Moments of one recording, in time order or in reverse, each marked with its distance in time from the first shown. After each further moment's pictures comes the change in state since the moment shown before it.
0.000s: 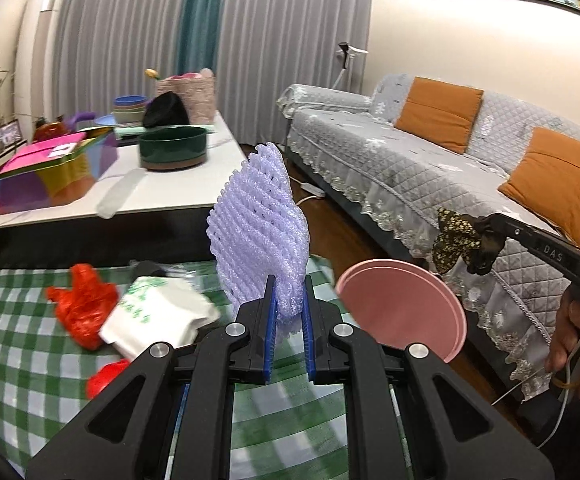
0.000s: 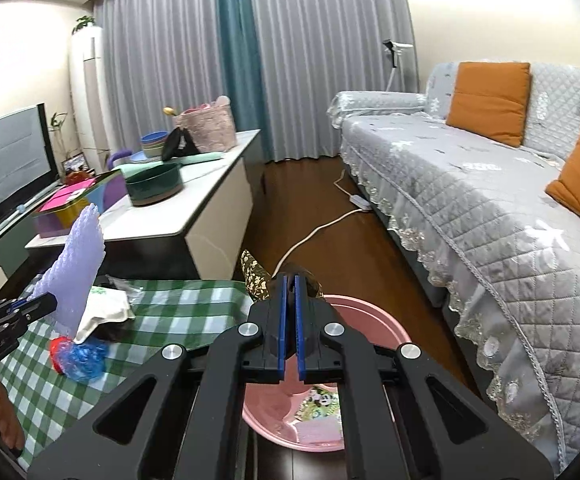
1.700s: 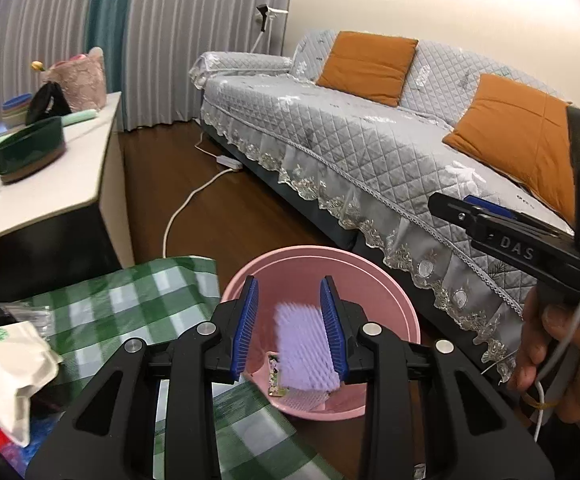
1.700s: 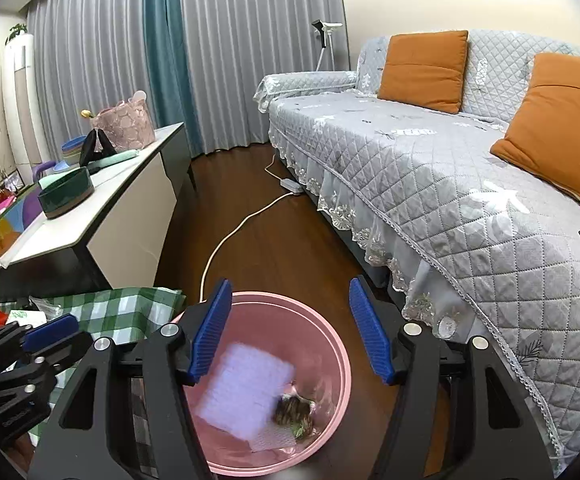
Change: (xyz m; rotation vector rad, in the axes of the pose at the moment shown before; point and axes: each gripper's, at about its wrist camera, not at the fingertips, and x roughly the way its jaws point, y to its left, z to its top) left arm 0.105 -0.086 0.011 0.123 0.114 -0.235; right arm 0.044 -0.062 -0.006 0.108 0.041 -0.212
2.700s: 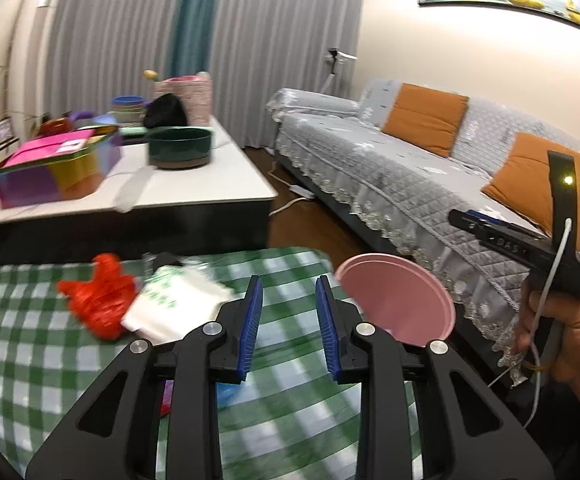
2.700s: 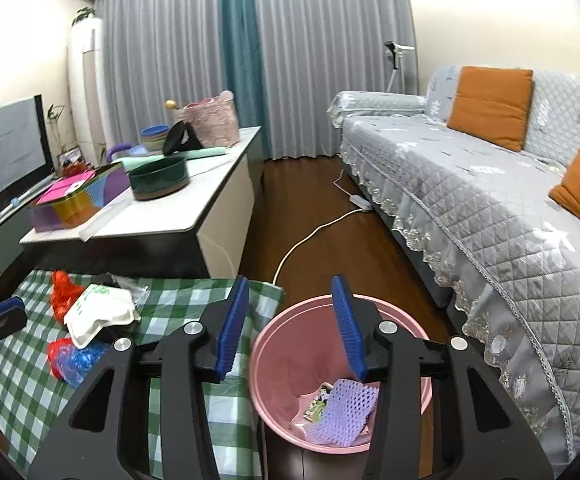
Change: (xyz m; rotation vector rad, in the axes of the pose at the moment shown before) left arm -0.168 0.096 -0.062 -0.130 -0.134 0.194; right arm -0.053 0.096 -0.011 -0.141 -0.041 0.194
